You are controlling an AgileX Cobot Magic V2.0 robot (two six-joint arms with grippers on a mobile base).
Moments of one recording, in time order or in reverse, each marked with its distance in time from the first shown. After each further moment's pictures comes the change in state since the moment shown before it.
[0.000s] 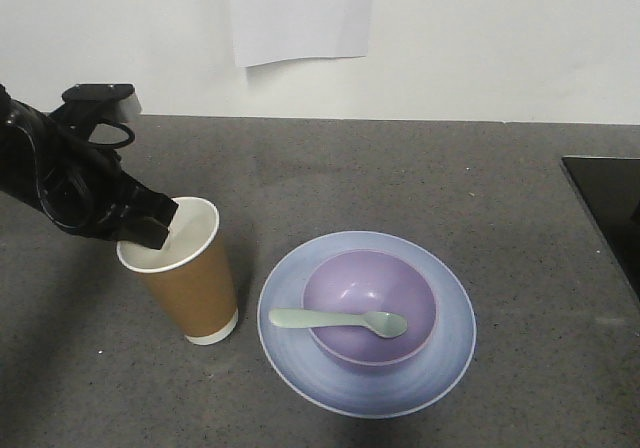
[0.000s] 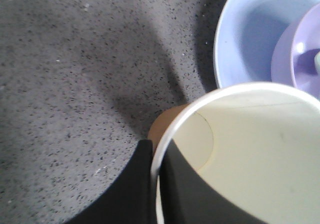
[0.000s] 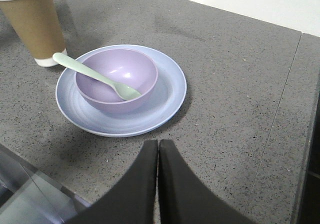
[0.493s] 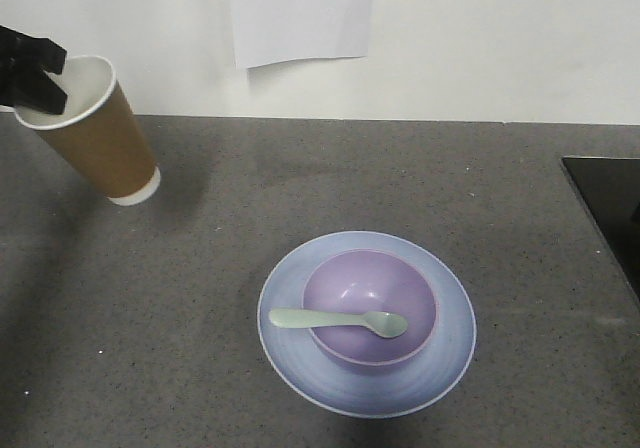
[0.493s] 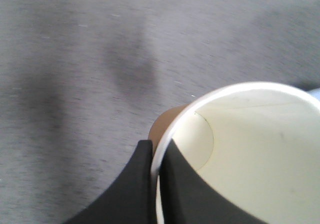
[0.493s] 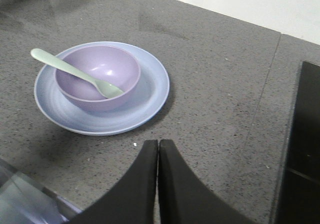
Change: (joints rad) left arm 0.245 0.075 -0.419 0.008 0.159 -0.017; right arm 0.000 0.000 0.000 -0.049 0.000 0.000
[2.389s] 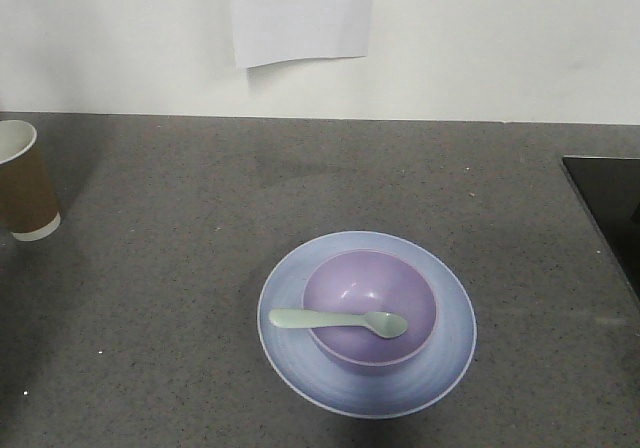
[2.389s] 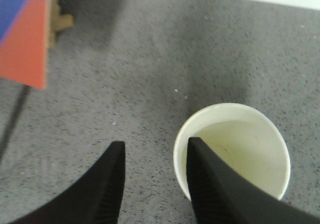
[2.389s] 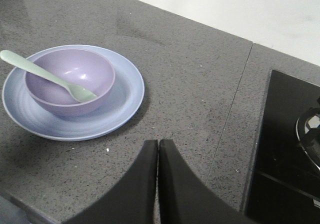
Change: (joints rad) left arm 0.164 0.104 -0.058 0.476 -0.192 -0.337; right arm 0.000 0.000 0.000 -0.094 -0.025 -0.005
